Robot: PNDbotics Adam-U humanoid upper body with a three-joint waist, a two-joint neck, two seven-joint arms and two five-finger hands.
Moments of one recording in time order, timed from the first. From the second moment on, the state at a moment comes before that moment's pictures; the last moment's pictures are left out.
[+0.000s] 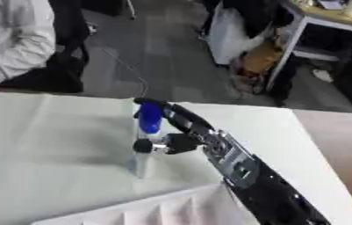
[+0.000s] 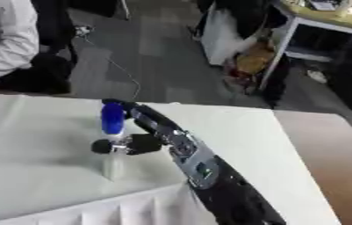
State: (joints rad) left arm -0.71 0.16 -0.14 -1.98 0.41 -0.46 0.13; right arm -1.12 -0.58 0.23 -1.15 0.20 -0.17 0.27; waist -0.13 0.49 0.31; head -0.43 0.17
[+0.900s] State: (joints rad) left arm -0.72 0.16 -0.14 -1.98 0.41 -0.46 0.13; right arm -1.09 -0.53 0.23 -1.10 0.29 -0.19 -0.09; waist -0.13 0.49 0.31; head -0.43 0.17
